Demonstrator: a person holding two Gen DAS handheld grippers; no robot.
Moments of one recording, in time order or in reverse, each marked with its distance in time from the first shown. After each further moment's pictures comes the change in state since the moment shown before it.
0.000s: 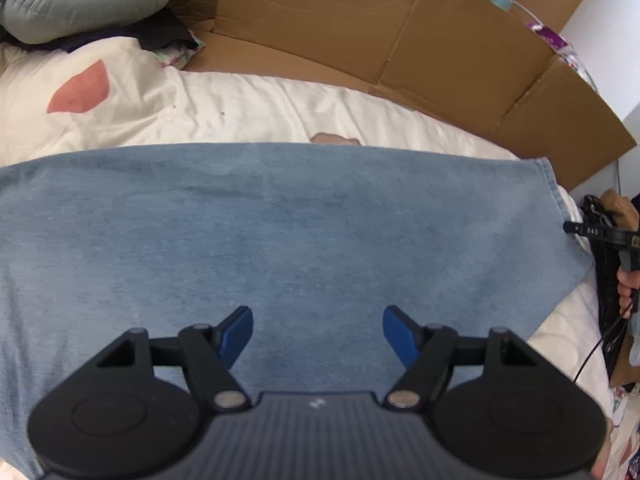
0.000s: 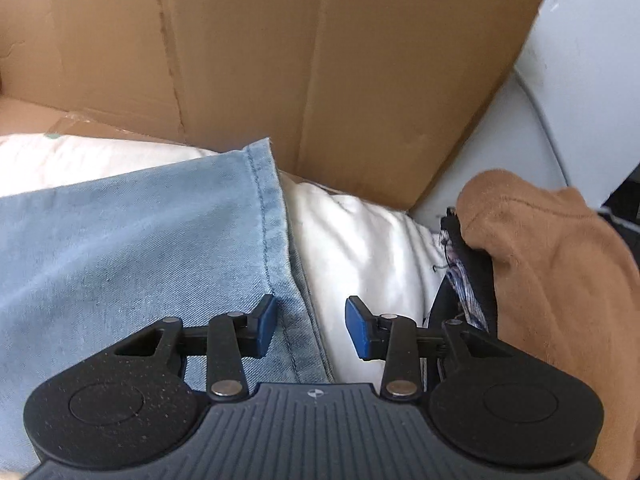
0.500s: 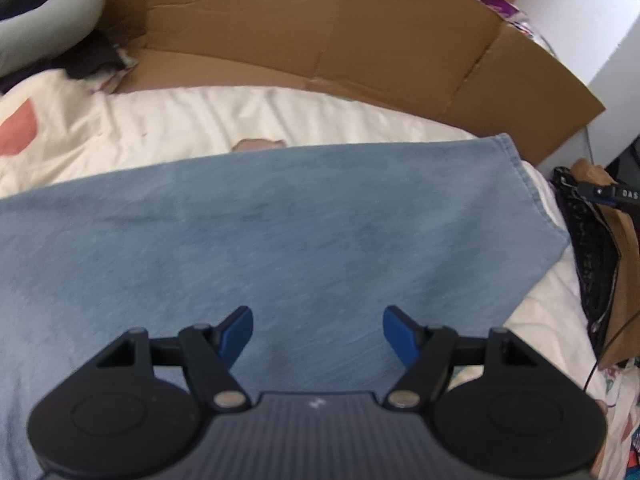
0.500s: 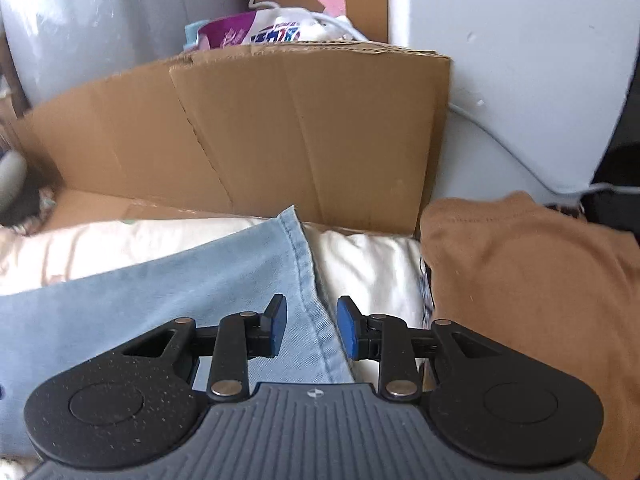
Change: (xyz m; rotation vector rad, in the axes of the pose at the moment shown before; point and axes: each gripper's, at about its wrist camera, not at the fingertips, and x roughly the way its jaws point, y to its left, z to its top) left arm 0.013 -0.057 0.011 0.125 0.003 -0.062; right arm -0.083 -0.056 0.004 0.196 -0.106 0.243
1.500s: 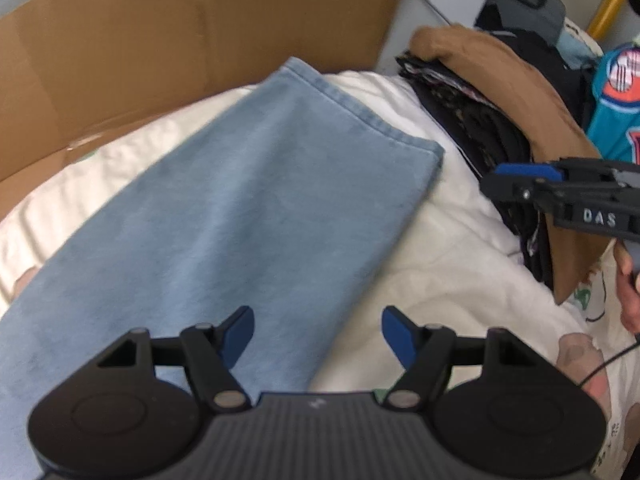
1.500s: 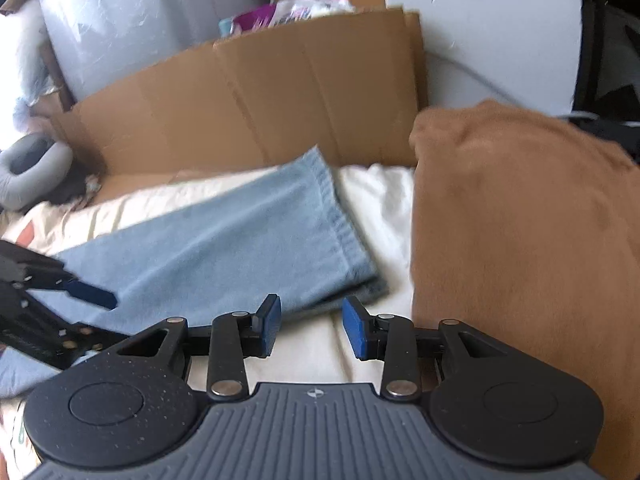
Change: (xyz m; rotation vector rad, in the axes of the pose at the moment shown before) left arm 0.075 -0.190 0.018 0.485 0.132 -0.100; right arm -0.041 -0.014 -0.092 0.022 -0.011 0.132
